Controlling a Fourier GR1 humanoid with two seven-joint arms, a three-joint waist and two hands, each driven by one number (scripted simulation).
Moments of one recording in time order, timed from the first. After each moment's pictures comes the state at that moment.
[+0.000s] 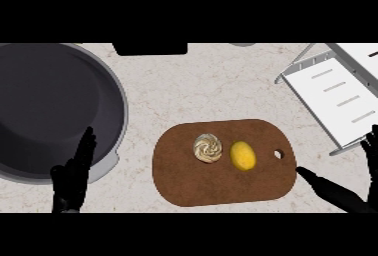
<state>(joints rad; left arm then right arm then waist) 0.09 0.32 -0.27 -1.50 0.16 0.40 0.03 0.24 -0.38 0.13 -1.99 0.12 -0.65 0.31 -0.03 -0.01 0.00</state>
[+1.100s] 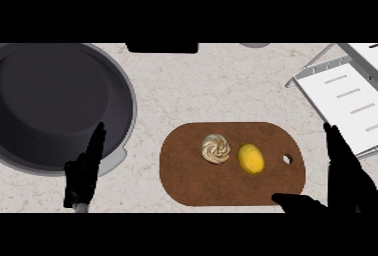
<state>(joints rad) 0.04 0.28 -0.28 -1.46 0.13 0.37 0.00 0.00 -0.50 0.47 -2.12 0.80 -0.19 1.20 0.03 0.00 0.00</state>
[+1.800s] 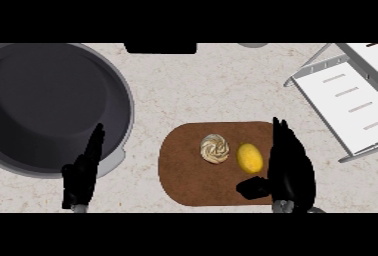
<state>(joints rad) 0.05 0.27 -0.26 -1.45 0.14 0.34 -0.03 -0.15 -0.20 0.52 -1.86 0.92 0.01 1.24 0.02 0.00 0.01</state>
